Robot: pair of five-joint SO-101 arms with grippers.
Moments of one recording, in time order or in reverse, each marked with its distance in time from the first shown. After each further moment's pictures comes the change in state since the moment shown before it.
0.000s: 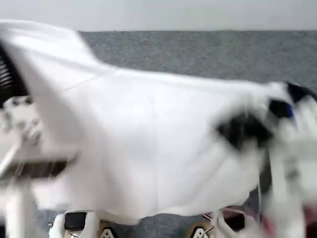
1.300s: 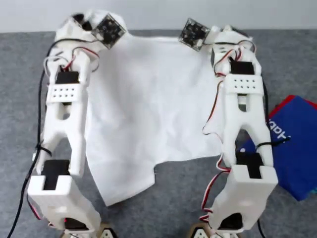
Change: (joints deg) left arm 3.3 63.0 3.6 -38.7 -5.0; right arm -6.5 49.2 19.9 -65.7 8.9
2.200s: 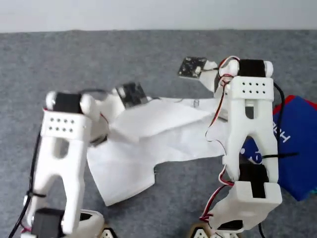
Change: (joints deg) left arm 8.9 -30.6 19.3 76.9 -3.7; right arm 0.4 -9.9 0.0 62.8 0.4
